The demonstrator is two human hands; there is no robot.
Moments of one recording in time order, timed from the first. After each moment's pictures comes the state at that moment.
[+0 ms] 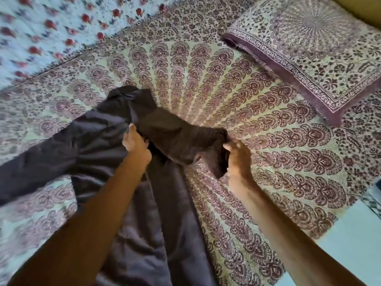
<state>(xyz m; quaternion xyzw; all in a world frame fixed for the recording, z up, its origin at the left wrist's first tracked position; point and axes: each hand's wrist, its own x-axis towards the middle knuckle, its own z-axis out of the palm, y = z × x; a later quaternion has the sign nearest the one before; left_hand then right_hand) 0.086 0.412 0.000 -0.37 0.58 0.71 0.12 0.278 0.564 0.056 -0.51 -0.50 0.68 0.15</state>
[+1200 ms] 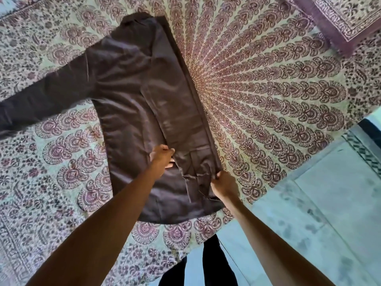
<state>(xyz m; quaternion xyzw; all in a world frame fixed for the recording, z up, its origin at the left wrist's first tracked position) 0.320 0.242 -0.069 -0.23 0.78 0.44 0.38 0.491 0.364 -0.033 -0.48 -0.77 0.35 -0.25</state>
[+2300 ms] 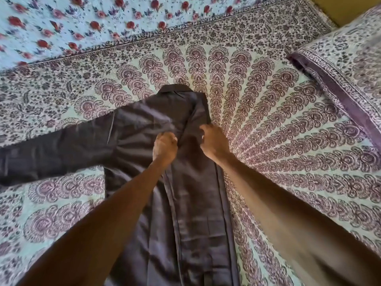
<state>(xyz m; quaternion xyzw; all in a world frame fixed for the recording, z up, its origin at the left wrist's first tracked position) 0.018 0.324 -0.066 0.00 0.93 0.34 0.15 0.060 0.481 -0.038 -0.15 -0.96 0.22 -0.09</state>
